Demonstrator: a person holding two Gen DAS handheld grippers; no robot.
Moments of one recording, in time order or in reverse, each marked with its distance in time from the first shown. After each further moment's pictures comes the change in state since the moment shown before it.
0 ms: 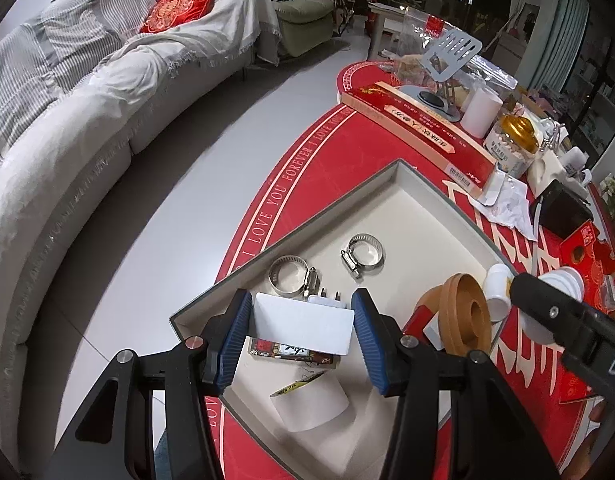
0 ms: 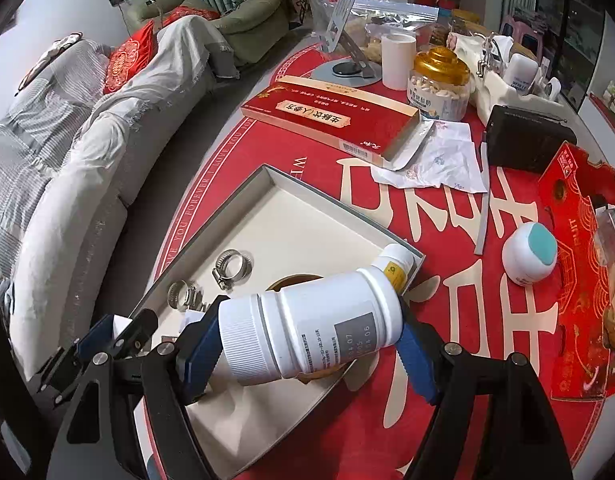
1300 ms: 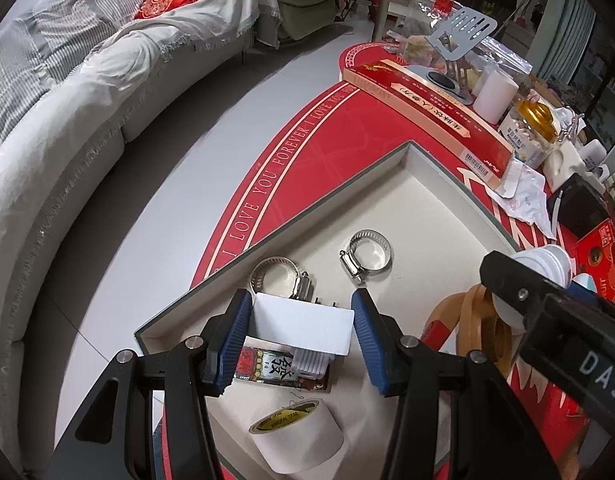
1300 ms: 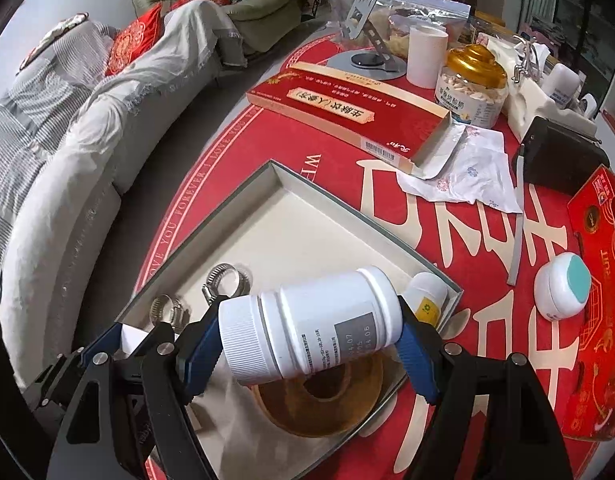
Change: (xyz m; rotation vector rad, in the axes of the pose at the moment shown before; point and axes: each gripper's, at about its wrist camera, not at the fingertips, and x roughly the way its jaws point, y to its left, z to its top) left arm 0.040 -0.008 0.008 -0.001 0.055 0.009; right arm 0.051 0.013 0.017 -0.066 0.022 -0.012
